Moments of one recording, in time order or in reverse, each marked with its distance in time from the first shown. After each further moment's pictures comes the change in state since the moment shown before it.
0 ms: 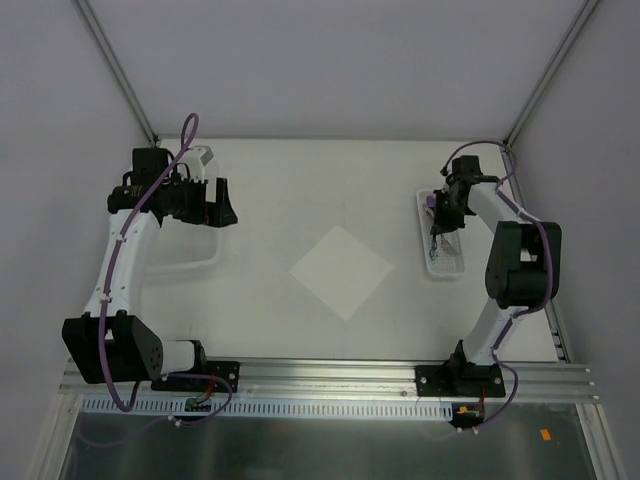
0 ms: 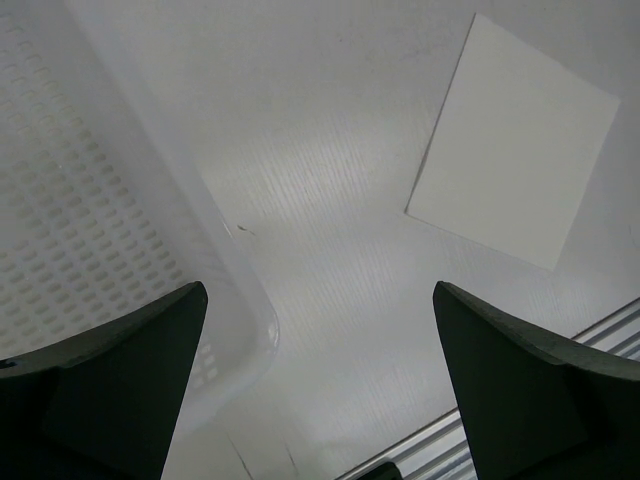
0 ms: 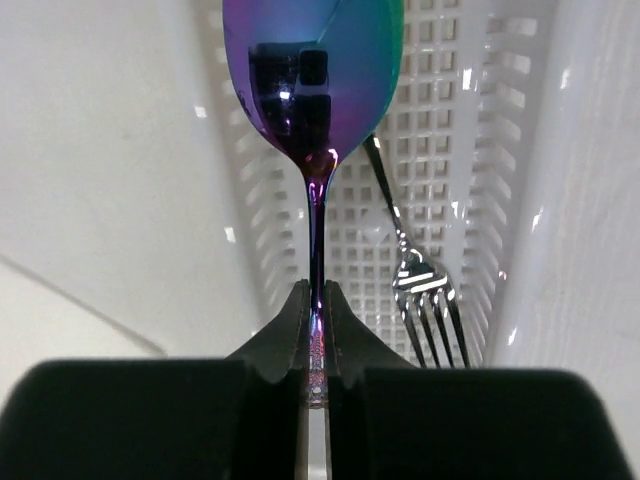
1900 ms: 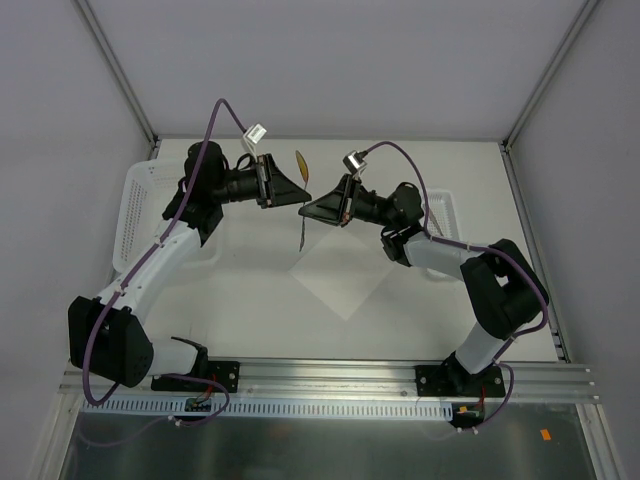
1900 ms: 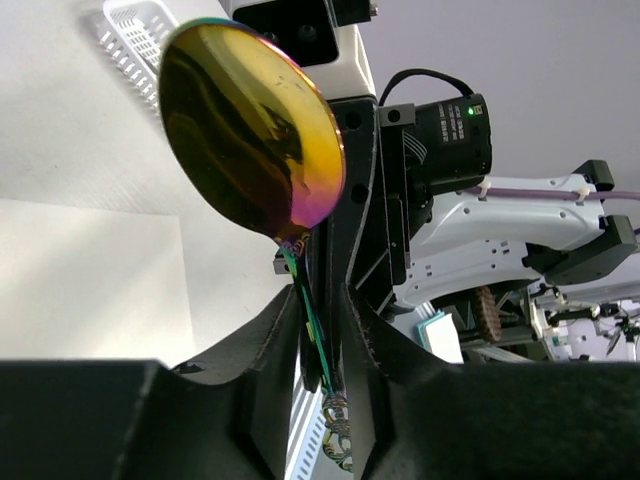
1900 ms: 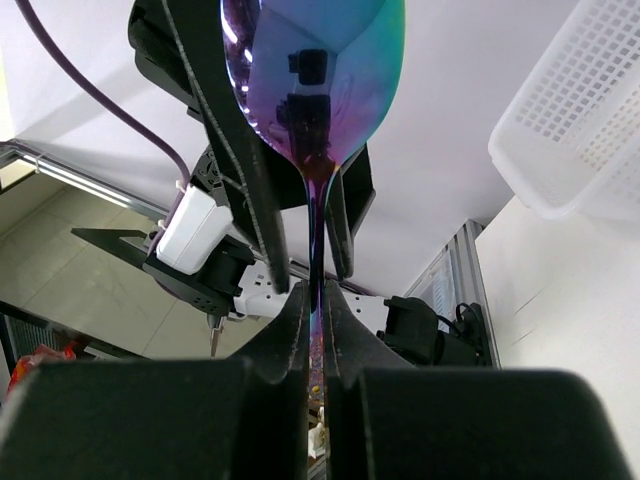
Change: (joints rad) left arm -0.385 0.018 -0.143 0.911 0.417 -0.942; right arm 0.583 -0.174 -0.401 1.840 -0.717 1.380
